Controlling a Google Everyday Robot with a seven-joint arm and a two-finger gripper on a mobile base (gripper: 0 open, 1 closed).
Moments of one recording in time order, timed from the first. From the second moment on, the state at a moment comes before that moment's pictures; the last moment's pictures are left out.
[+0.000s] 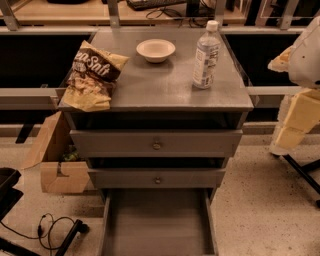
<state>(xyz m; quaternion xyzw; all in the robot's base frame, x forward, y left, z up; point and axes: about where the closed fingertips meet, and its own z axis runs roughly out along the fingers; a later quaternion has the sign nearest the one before) 0.438 -0.217 0.976 -0.60 0.78 -0.03 0.16</state>
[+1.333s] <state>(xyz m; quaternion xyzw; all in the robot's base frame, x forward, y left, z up) 0.558 -0.255 0.933 -0.49 0.78 0.07 0.39</state>
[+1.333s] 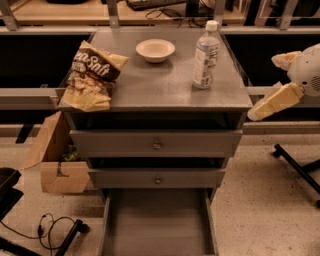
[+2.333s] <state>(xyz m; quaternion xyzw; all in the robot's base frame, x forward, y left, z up) 0.655 -0.261 0.931 -0.39 0.74 0.13 0.52</state>
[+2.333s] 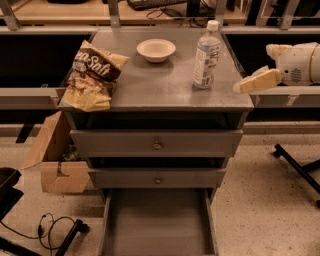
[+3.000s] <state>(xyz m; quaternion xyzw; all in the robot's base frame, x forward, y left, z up) 0.711 -0.199 0.912 -0.39 0.67 0.22 0.59</state>
